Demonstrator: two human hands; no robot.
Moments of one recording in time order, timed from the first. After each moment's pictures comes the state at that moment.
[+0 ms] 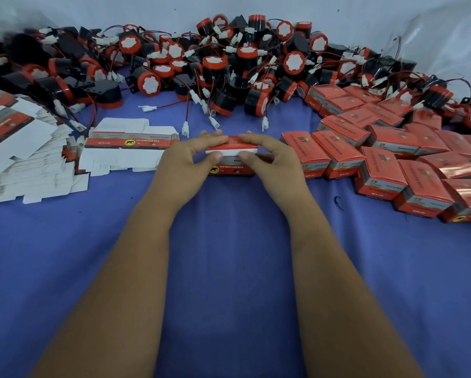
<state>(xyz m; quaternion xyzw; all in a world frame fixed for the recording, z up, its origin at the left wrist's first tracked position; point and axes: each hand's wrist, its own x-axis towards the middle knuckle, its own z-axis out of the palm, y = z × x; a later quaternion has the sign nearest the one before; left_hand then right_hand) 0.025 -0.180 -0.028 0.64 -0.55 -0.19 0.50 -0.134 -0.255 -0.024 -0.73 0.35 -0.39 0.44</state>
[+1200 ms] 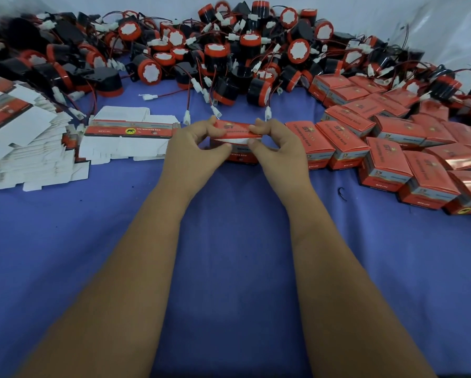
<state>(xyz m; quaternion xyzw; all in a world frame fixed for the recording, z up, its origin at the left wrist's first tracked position) 0.010 -0.184 -0.028 0.62 -0.49 -0.17 0.59 -0.132 -0.251 -0.027 -0.69 0.36 -0.43 0.46</state>
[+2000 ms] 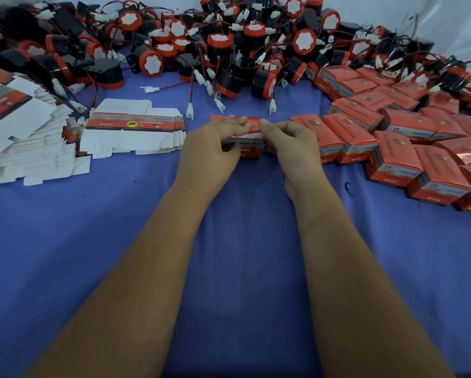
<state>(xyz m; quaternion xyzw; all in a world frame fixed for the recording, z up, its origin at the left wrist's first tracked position) -0.005 -0.187 -0.032 0.65 -0.57 -0.08 0.50 -0.129 -0.256 -0.019 -0.58 0.44 -0.45 0.52</state>
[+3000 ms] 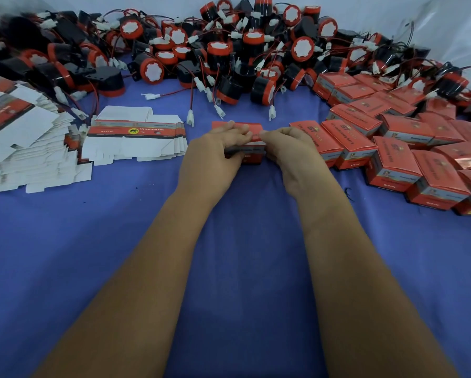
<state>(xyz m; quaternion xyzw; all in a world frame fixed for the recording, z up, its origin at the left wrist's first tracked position) -0.001 -0.190 -0.030 0.66 -0.58 -0.10 0.46 -0.124 -0.265 -0.014 -0.54 0.48 -0.38 0.58</state>
